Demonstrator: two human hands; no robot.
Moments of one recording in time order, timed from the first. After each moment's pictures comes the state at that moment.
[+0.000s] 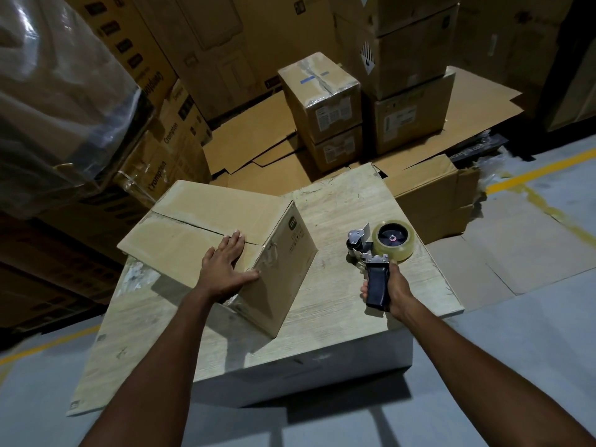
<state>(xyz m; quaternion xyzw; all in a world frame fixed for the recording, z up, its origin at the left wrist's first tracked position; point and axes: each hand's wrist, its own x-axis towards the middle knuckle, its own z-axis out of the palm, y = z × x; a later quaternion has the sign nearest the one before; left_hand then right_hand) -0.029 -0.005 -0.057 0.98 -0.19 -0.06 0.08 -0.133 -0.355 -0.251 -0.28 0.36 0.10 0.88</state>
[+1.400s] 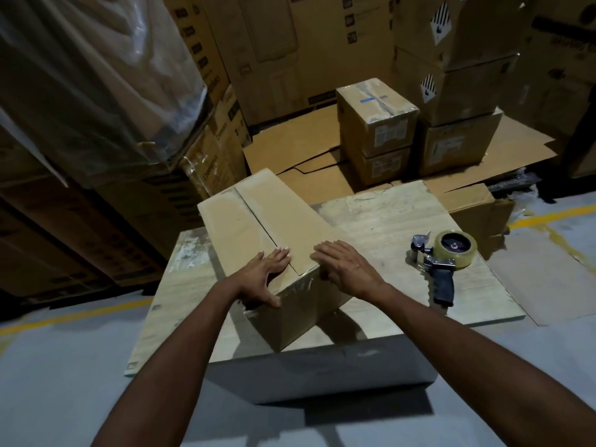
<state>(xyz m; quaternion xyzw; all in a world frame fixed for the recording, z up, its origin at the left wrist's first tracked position) -0.036 0.153 -0.038 0.91 -0.37 -0.19 0.03 -0.101 -0.128 -0.106 -0.93 -0.25 -0.19 0.17</state>
